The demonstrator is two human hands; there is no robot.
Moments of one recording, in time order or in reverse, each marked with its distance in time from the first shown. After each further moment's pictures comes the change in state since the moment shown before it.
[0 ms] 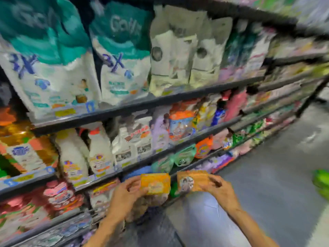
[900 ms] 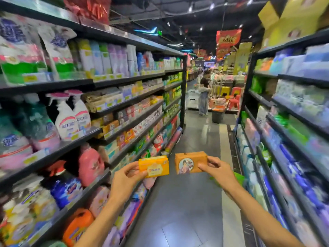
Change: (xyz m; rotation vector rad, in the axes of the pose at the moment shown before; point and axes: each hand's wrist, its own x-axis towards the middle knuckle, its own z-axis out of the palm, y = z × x) left_hand 0.069 0.313 0.671 -0.007 -0.522 0.462; right_hand 0.054 0.052 -0.650 0.252 0.668 -0.107
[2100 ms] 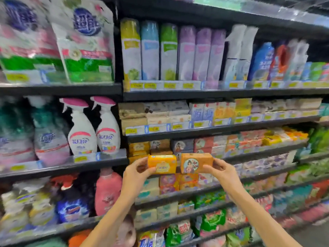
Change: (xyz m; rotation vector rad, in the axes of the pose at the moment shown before) left_hand 0.462 -0.093 0.001 0.366 0.919 -0.040; right_hand 0.647 0.064 0.327 0.069 -0.880 -0.194
